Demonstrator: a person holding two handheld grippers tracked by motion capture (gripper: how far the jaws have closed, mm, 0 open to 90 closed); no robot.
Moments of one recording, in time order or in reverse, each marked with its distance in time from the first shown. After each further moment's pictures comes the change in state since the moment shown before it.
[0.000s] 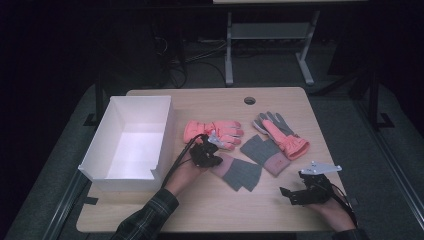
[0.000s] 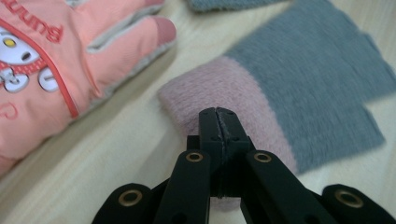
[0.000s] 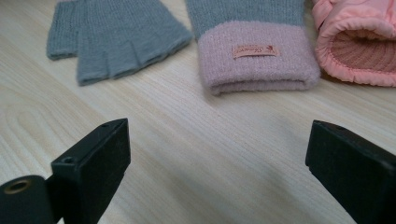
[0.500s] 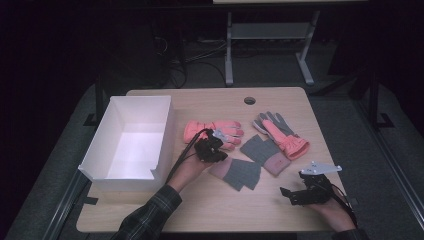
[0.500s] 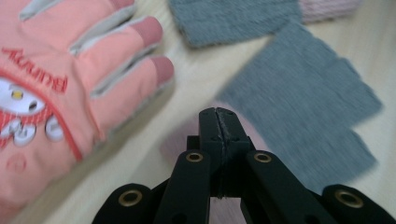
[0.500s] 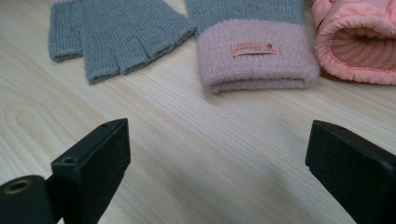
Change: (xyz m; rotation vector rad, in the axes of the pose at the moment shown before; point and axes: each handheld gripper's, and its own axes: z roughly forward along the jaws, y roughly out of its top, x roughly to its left) left arm 0.003 0.022 0.001 -0.024 -0.016 0.013; right arm 0.000 -0.001 0.000 0.000 0.000 -0.002
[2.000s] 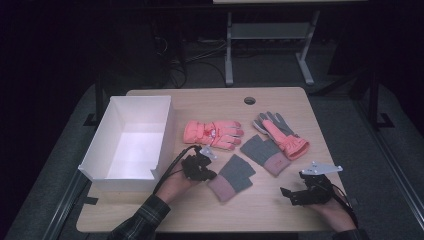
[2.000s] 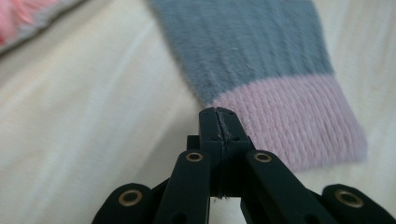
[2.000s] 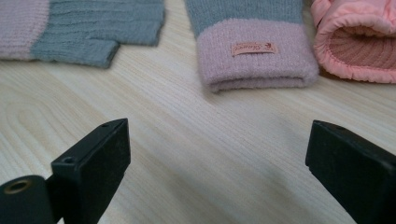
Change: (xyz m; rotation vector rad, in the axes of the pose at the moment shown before) left arm -0.024 -0.052 -0.020 0.081 -0.090 -0.001; right arm 0.000 -0.001 -0.001 -0.002 0.002 0.008
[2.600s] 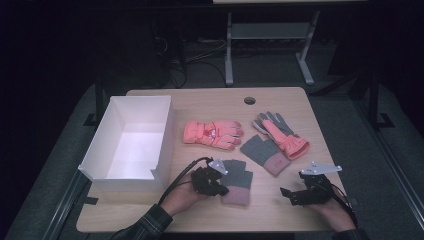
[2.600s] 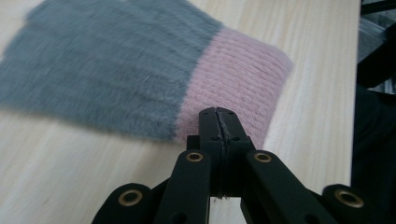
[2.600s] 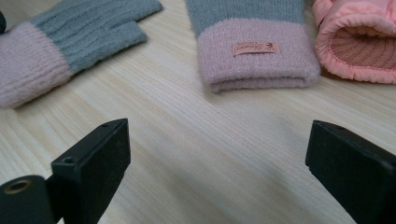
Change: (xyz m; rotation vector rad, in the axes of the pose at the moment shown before) left arm -0.043 0.008 0.012 -0.027 -0.153 0.068; right arm 0.000 0.001 0.001 0.005 0.000 -0.006
